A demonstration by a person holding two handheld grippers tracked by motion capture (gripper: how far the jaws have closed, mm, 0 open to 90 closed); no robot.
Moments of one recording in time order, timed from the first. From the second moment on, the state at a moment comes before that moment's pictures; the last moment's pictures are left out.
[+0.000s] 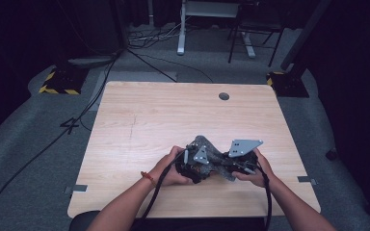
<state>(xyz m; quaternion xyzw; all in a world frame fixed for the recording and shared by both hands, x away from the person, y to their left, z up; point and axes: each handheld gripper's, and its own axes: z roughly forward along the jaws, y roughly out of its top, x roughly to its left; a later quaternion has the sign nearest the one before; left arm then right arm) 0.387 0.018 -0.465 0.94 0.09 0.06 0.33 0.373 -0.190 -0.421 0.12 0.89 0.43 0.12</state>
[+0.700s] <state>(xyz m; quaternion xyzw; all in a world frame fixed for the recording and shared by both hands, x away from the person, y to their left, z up) 0.387 0.025 -0.456 0.93 0.09 0.09 0.33 0.371 -0.197 -0.417 0.10 0.92 0.36 0.14</state>
